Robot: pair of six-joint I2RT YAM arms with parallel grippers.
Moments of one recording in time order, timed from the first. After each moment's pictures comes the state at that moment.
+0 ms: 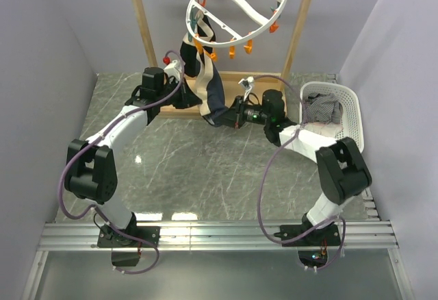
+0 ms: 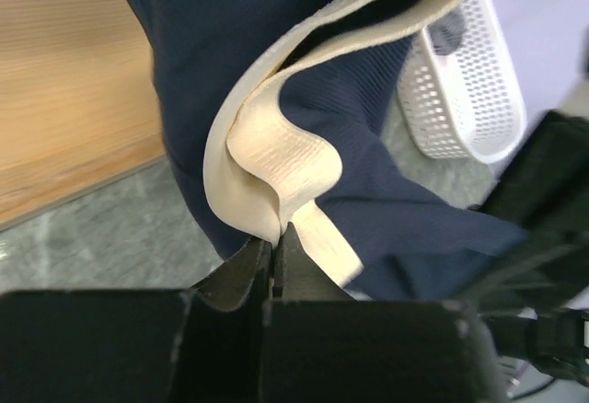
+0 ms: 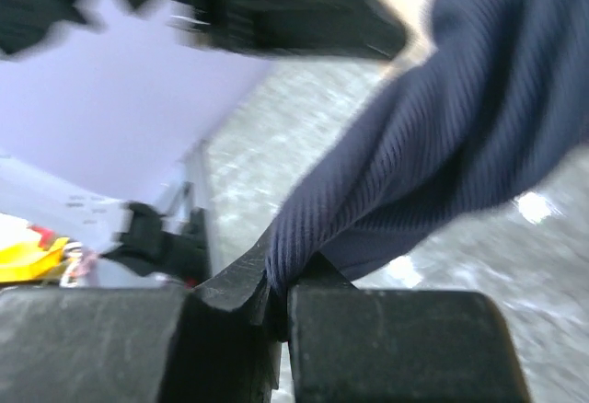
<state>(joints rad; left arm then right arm) -0.29 1.65 1.28 -0.07 0.58 -0.42 0.43 1.62 0.97 0.57 -0.84 0.65</state>
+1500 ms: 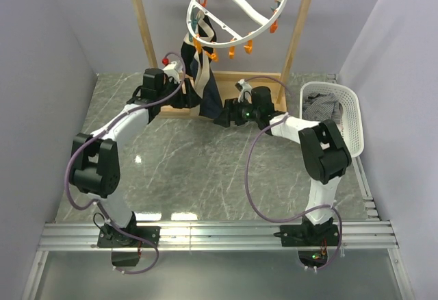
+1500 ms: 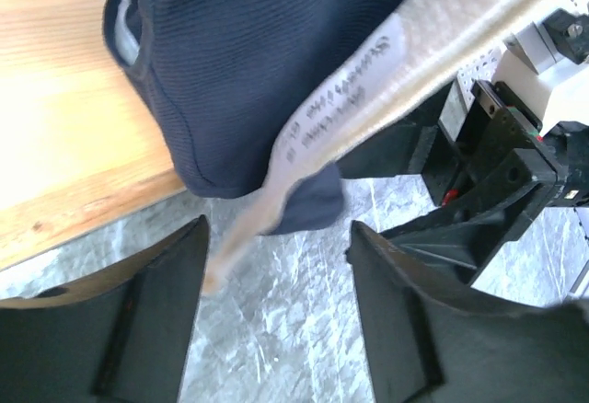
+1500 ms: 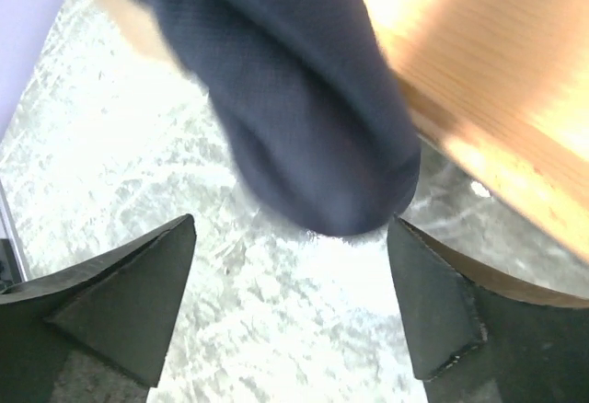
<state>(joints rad) -0.27 1.73 1.30 -0.04 0.49 -0.33 0.40 1.92 1.18 0.25 -0.58 0.34</state>
